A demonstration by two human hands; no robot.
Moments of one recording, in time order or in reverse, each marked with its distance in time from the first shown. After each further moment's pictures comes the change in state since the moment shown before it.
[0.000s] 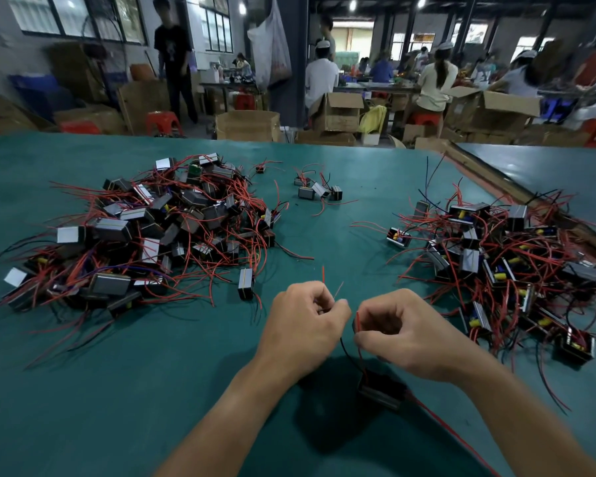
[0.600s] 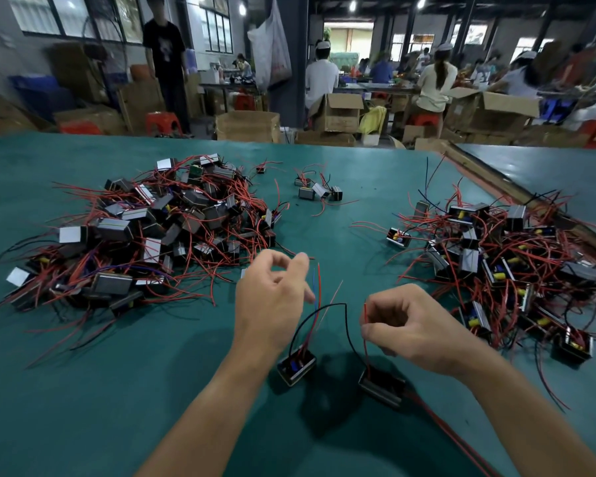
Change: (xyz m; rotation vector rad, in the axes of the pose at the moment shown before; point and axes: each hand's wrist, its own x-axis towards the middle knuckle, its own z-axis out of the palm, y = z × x) left_hand 0.011 0.009 -0.031 -0.337 0.168 -0.167; right_hand 0.001 0.002 -0.007 0.026 0.028 0.043
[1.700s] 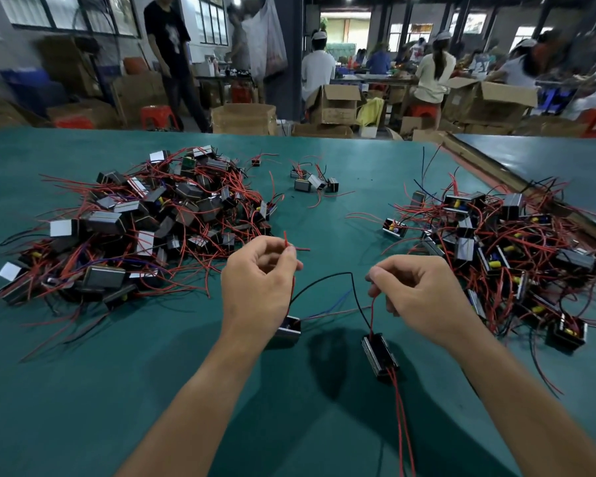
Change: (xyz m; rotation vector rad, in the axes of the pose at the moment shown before) left_hand 0.000 0.001 -0.004 -0.010 0.091 0.114; right_hand 0.007 0.011 -0.007 0.002 0.448 -0.011
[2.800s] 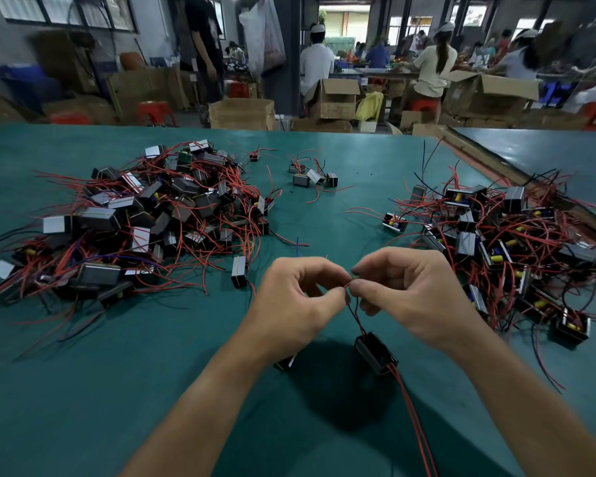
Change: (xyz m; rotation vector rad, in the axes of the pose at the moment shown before) left_hand -0.018 0.006 0.011 -0.013 -0.502 0.129; right_hand -0.007 -0.015 0.007 0.300 -0.145 -0.073
